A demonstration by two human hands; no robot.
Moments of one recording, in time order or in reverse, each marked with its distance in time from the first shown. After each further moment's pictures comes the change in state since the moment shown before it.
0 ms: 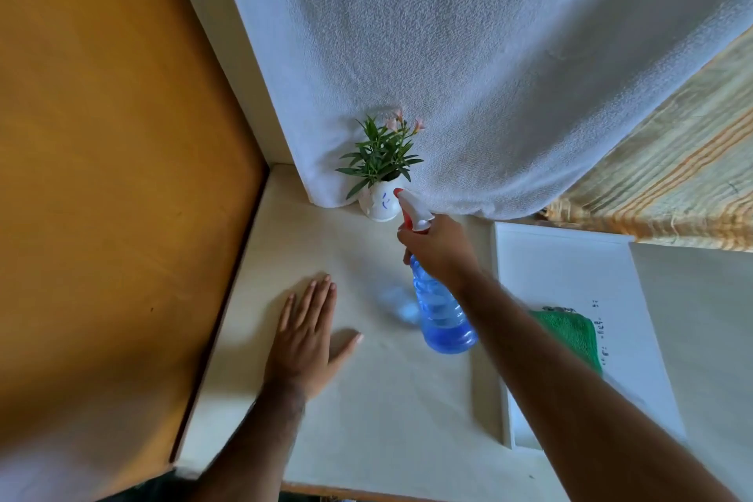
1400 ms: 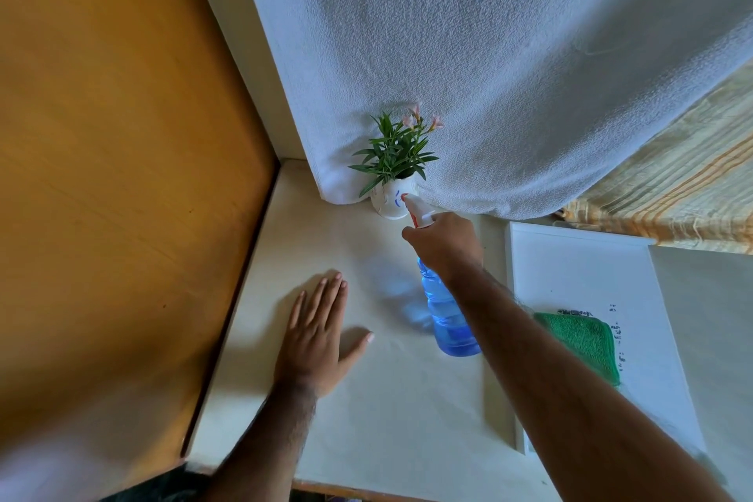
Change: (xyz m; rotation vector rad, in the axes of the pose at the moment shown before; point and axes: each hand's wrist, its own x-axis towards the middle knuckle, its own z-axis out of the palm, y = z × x) left_hand 0.000 -0.005 0.008 -0.020 0.014 -0.012; right_hand 0.019 -0.007 0.019 -0.210 0.098 0.170
